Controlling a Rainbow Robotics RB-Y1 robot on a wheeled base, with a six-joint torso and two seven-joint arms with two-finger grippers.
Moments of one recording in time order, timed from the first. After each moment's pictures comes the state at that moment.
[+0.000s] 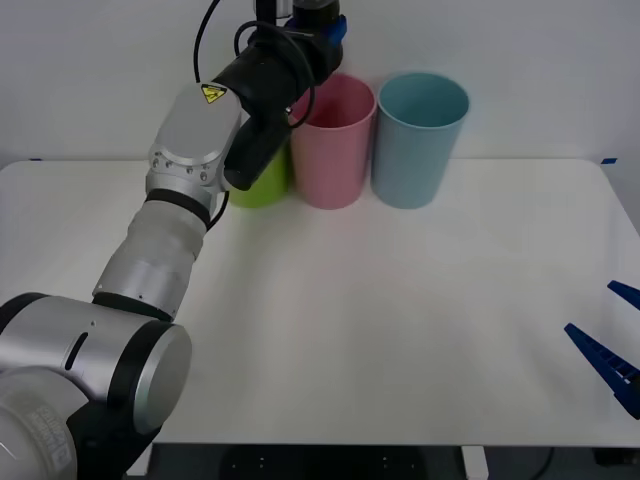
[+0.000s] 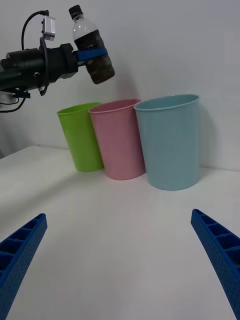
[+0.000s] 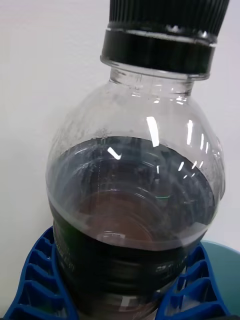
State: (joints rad) right arm 0.35 -0.40 -0.52 -1.66 0.96 -1.22 0.00; left arm -0.99 0.03 0.11 -0.92 -1.72 -0.26 0.34
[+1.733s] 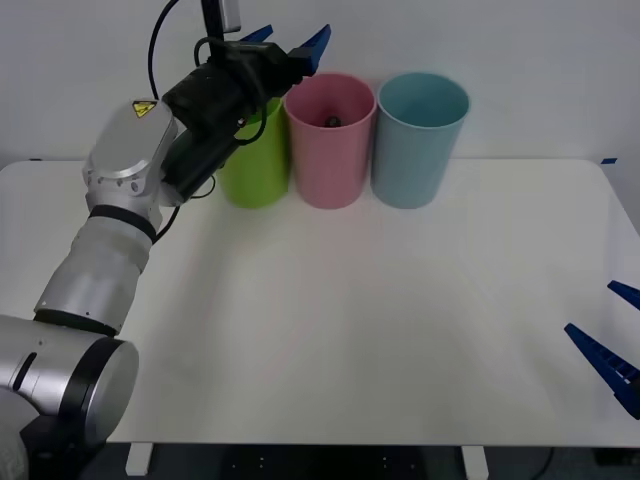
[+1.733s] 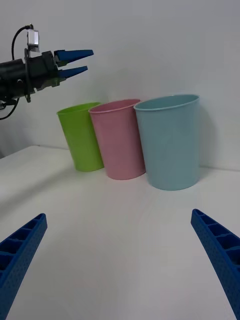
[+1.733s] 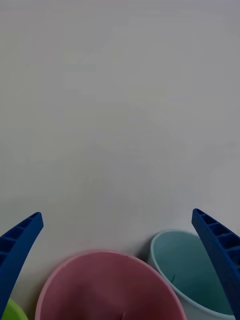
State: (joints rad) right arm 0.35 -0.40 -0.52 -1.66 0.96 -1.22 0.00; left arm -0.85 0.21 0.02 -1.03 -1.34 -0.41 0.31
